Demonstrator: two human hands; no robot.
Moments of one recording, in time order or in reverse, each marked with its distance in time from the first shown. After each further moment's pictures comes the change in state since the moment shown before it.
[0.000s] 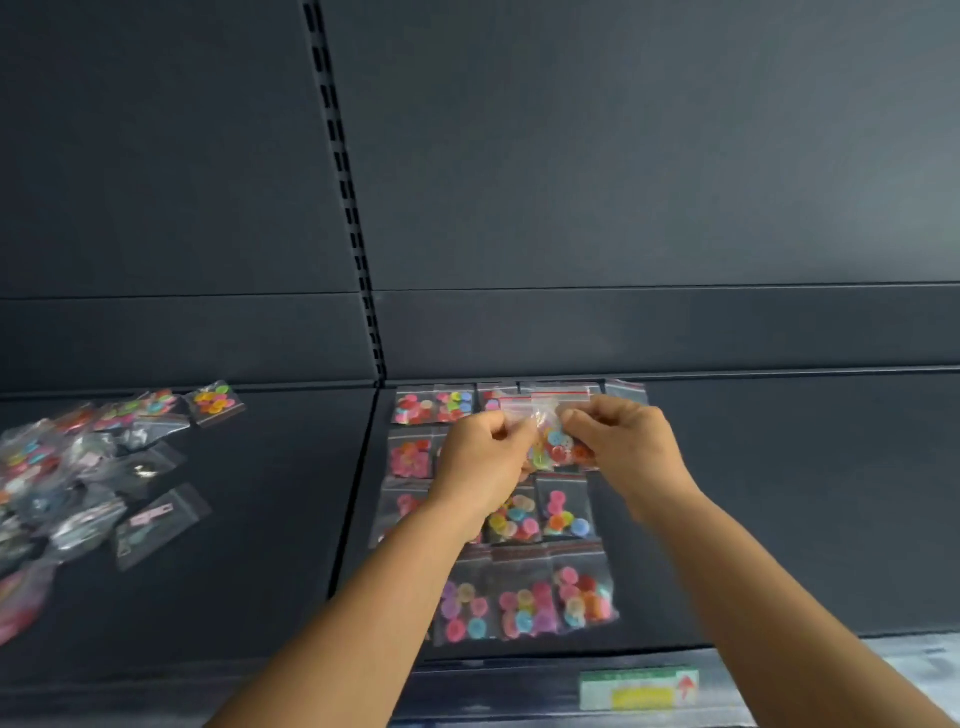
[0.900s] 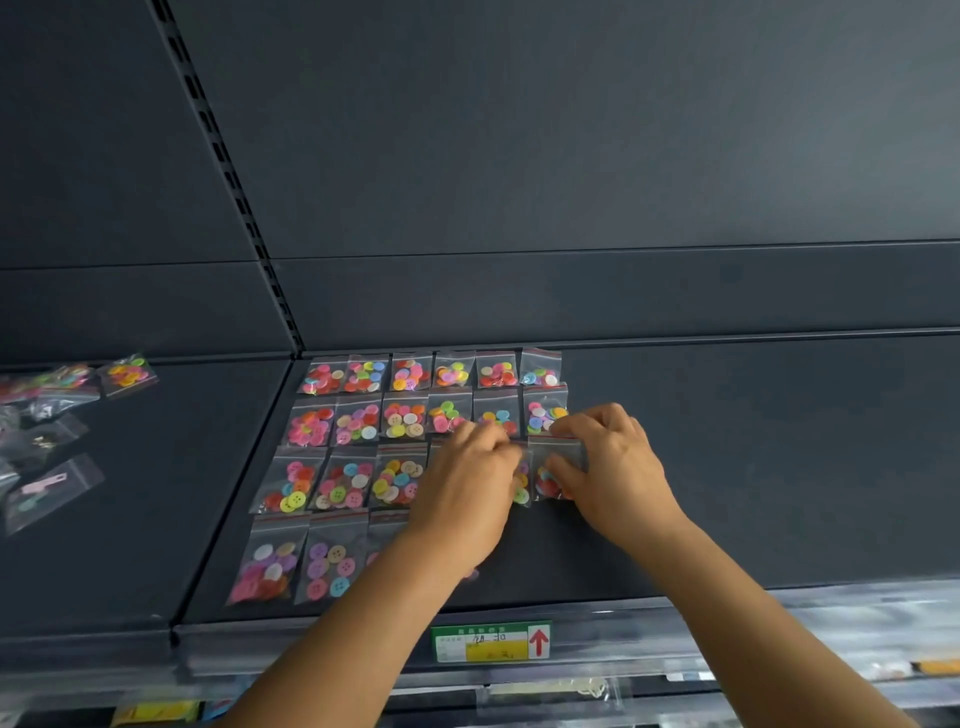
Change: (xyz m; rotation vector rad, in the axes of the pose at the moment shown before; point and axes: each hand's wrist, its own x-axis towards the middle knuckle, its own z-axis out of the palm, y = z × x) left_hand -0.032 -0.011 0.097 0.977 -0.035 0.529; right_hand -0.016 0.062 -0.097 -0.809 -0.021 -0.335
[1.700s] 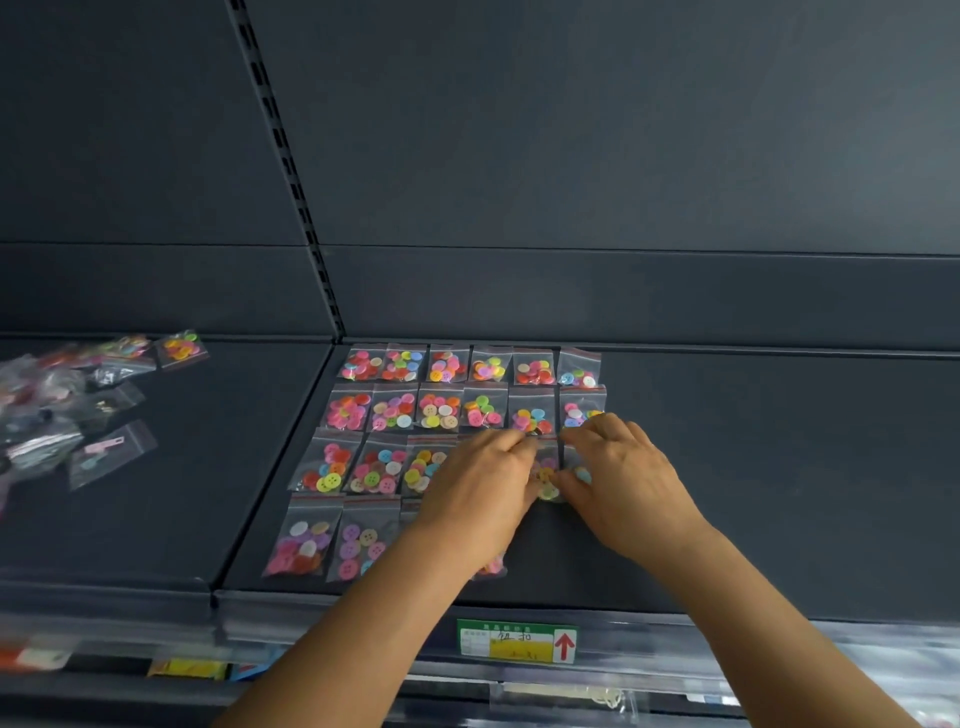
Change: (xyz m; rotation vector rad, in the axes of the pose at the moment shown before) left_hand -0.009 -0.008 -0.013 0.001 -0.060 -0.025; right_hand 0.000 -0.021 -0.001 -0.187 -0.168 -0.170
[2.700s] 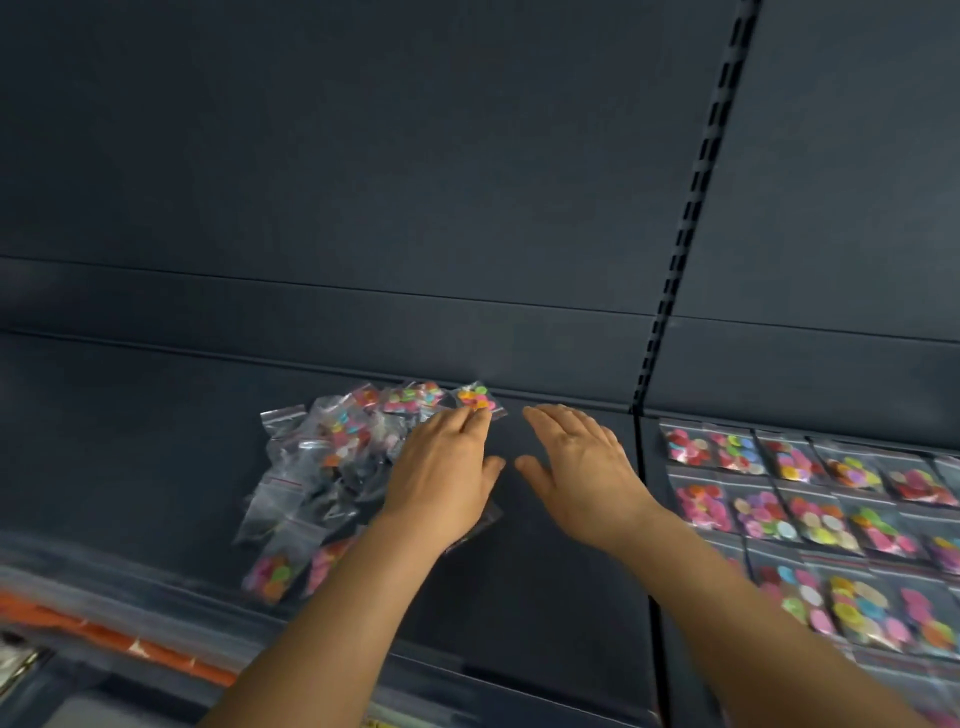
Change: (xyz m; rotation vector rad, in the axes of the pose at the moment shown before) left_hand -0.100 -0.333 -0.130 0.128 0.127 -0.363; right_hand 0.148 -0.337 0.085 0.118 -0.035 -0.279
